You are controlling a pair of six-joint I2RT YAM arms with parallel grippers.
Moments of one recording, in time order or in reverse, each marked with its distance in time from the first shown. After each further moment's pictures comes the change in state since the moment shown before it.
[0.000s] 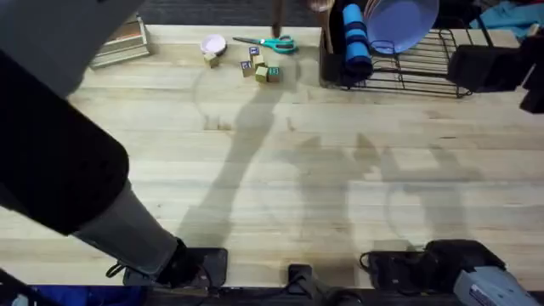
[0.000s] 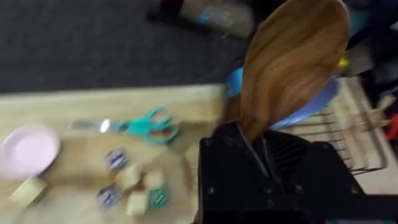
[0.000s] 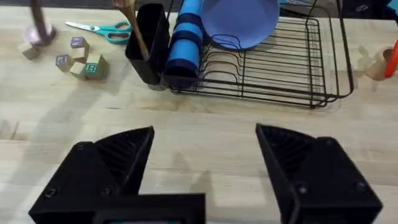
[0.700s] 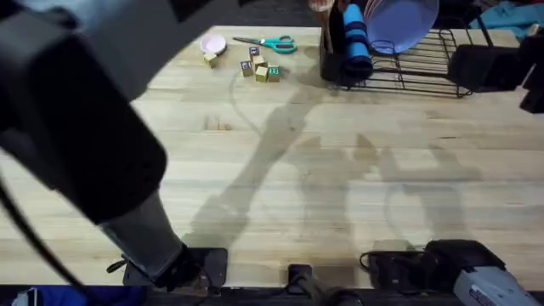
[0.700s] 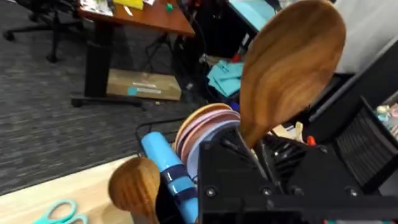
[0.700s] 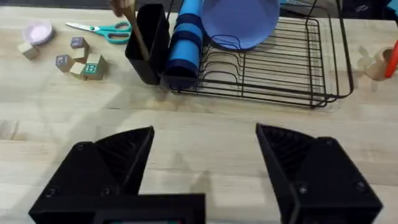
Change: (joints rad) left arm -0.194 0.083 0.003 0.399 0.004 0.000; right arm 0.000 0.000 0.000 0.001 0.000 0.000
